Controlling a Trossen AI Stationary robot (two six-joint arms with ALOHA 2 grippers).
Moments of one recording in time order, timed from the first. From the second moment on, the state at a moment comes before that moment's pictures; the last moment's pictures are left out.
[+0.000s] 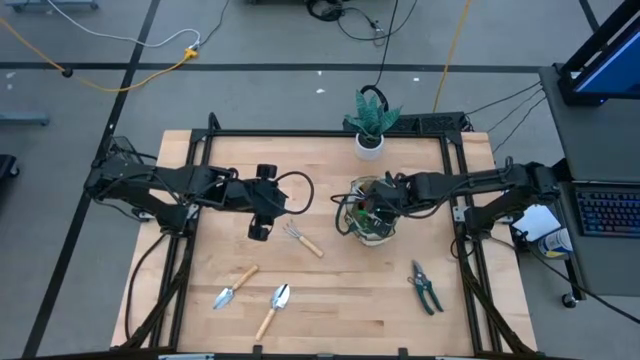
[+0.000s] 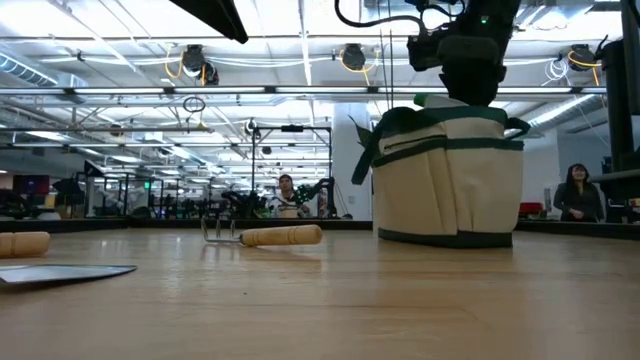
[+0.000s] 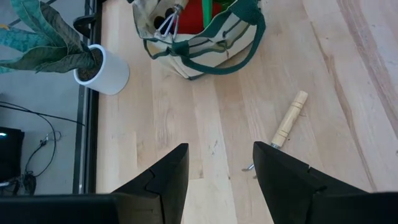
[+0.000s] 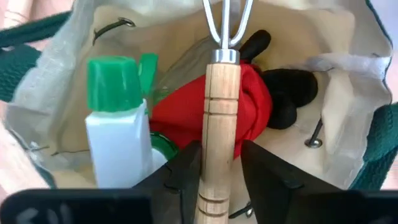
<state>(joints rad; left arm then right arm) -0.13 1.33 1.32 -0.86 -0.29 0.22 0.02 1.44 1.14 -0.99 0.23 0.49</state>
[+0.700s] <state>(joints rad) -0.13 1.33 1.32 -0.86 -0.29 0.22 -0.21 1.41 1.14 -0.86 -0.13 0.20</state>
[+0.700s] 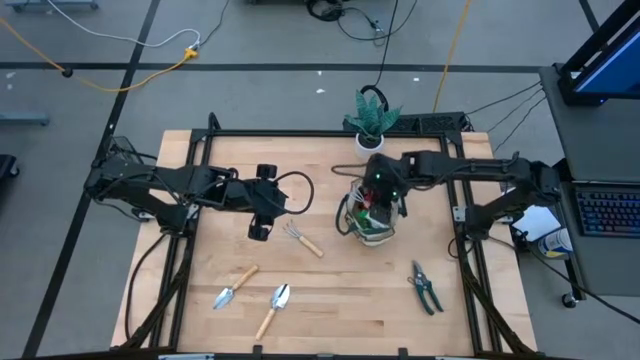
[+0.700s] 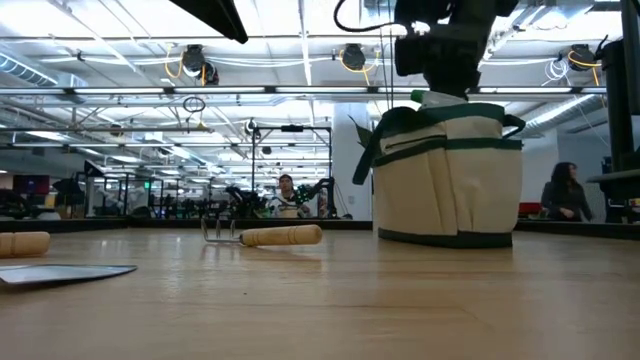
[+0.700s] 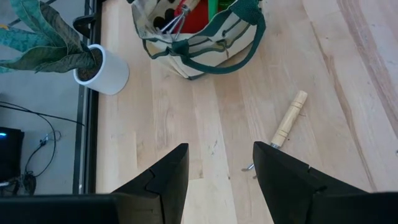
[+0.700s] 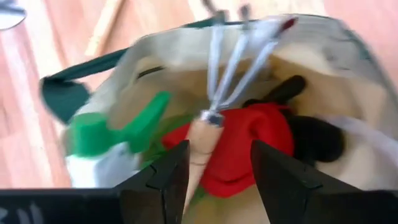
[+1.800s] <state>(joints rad) -0.13 1.33 1.32 -0.86 -0.29 0.20 -0.27 1.41 0.89 -0.45 -0.24 0.14</state>
